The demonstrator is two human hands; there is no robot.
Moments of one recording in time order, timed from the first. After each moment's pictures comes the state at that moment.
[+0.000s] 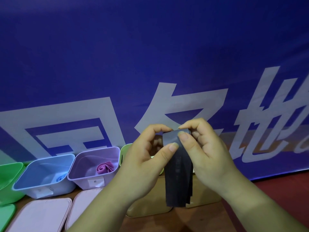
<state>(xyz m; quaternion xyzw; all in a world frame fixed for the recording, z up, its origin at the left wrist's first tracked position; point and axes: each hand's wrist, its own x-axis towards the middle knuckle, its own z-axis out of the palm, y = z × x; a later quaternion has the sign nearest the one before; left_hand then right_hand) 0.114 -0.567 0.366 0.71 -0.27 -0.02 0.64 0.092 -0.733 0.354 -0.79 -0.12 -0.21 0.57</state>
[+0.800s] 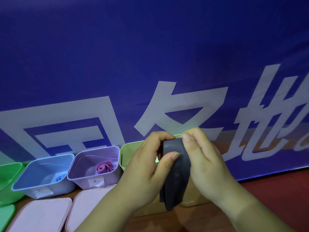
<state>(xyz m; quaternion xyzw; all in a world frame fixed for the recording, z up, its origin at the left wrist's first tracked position) 0.116 -0.563 0.347 0.82 -0.33 0.11 0.46 0.085 -0.722 0.347 -0.79 -0.05 -0.18 0.58</state>
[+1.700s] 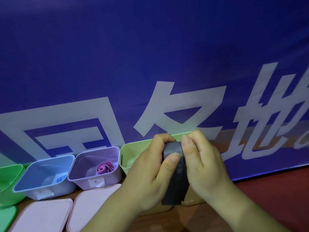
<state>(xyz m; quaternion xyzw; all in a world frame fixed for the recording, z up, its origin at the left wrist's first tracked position) 0.106 -0.571 0.347 0.83 -0.33 0.08 0.44 0.088 -0.723 0.330 -0.81 -0.07 -0.28 0.51</state>
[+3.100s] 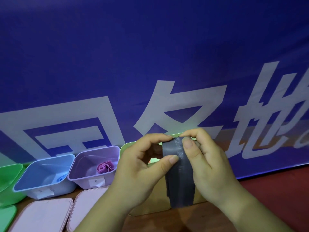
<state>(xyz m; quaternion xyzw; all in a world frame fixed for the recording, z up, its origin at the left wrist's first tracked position) 0.110 -0.560 0.350 0.70 -0.28 0.04 0.65 0.078 -0.731 0.334 -0.81 -0.05 -0.19 0.56</state>
